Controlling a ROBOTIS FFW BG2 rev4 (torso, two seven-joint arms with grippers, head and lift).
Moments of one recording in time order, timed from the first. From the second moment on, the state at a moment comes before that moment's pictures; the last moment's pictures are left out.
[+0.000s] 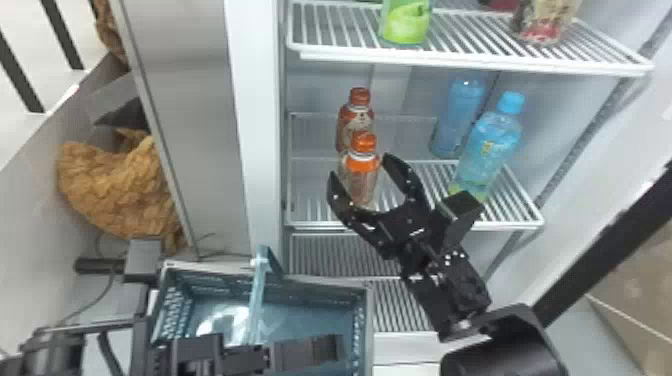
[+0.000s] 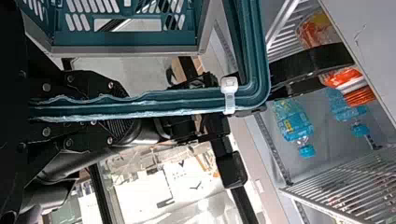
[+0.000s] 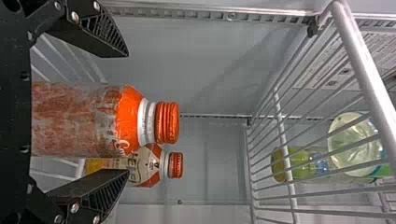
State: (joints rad) left arm 0.22 0.17 0.15 -2.15 1.41 1.49 -0.14; right arm 0.08 -0.13 0.19 -1.67 -0.11 -0.15 0.24
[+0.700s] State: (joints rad) left arm 0.23 0.17 0.14 -2.15 1.43 1.49 -0.14; right arm 0.11 -0.14 0.17 -1.75 -0.16 -0.11 0.24
